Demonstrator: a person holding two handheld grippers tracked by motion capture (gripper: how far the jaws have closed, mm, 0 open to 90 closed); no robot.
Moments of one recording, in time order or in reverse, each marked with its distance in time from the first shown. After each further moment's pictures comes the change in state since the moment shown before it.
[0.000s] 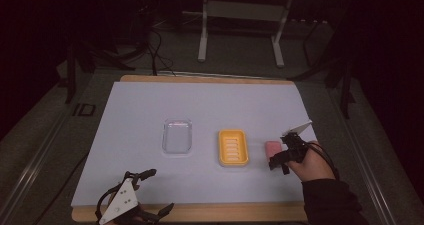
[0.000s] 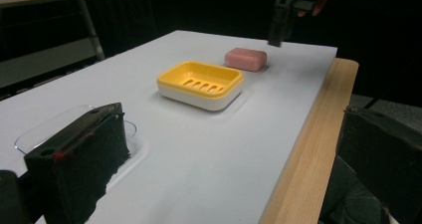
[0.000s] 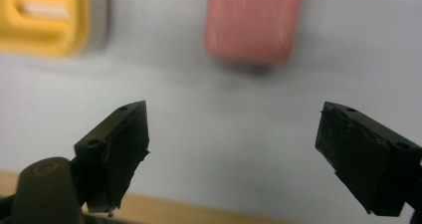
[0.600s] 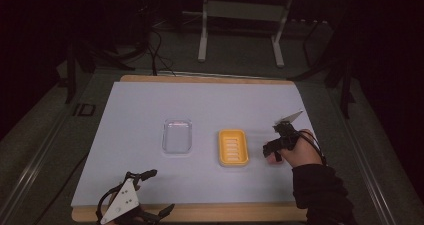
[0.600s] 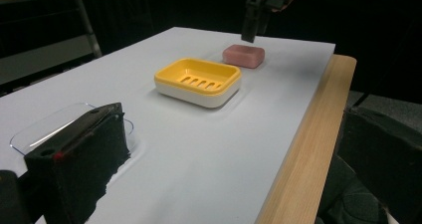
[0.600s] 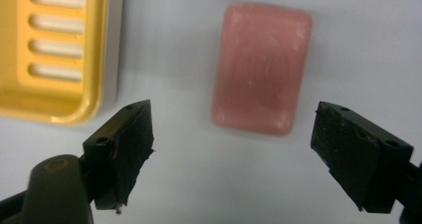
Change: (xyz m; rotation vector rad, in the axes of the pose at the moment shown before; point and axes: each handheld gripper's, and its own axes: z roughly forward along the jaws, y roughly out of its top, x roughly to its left) left arm 0.000 0.000 0.001 0.013 -0.009 0.003; right arm 0.012 0.034 0.006 -0.045 -0.041 -0.031
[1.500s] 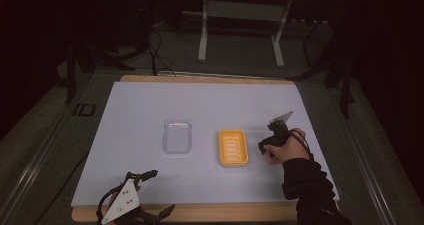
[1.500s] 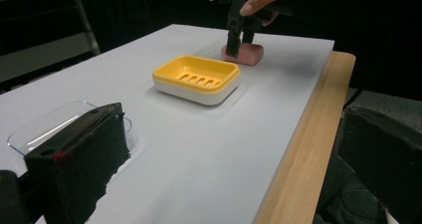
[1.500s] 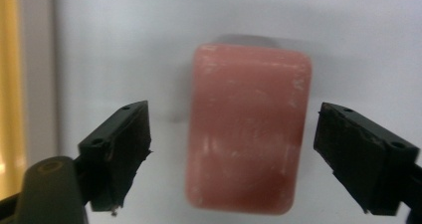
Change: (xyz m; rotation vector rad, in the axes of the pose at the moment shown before) left arm -0.001 0.000 0.001 0.012 -0.005 0.004; right arm -0.003 0.022 0.045 0.013 -0.101 0.036
